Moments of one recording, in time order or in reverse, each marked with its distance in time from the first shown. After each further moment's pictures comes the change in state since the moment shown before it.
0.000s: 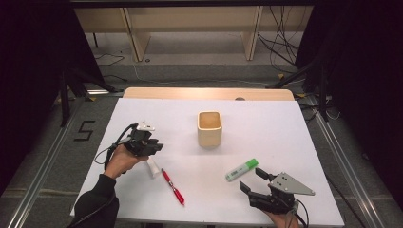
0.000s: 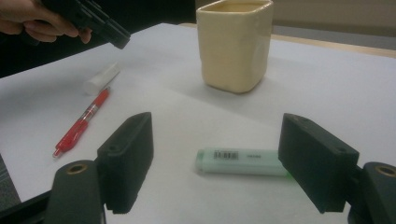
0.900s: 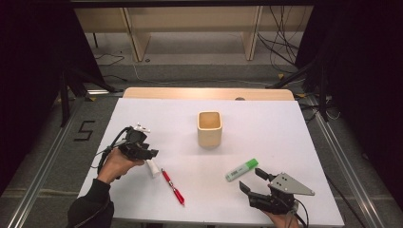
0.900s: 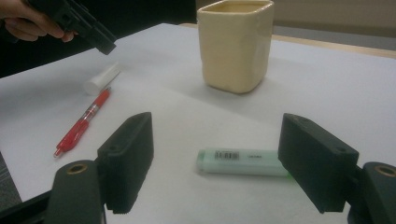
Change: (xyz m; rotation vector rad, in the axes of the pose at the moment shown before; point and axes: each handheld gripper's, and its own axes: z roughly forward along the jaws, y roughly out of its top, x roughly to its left) left arm 0.000 -0.007 -0.012 0.112 0.049 -0.119; right arm 0.001 0.000 0.000 0.003 0.001 -0.004
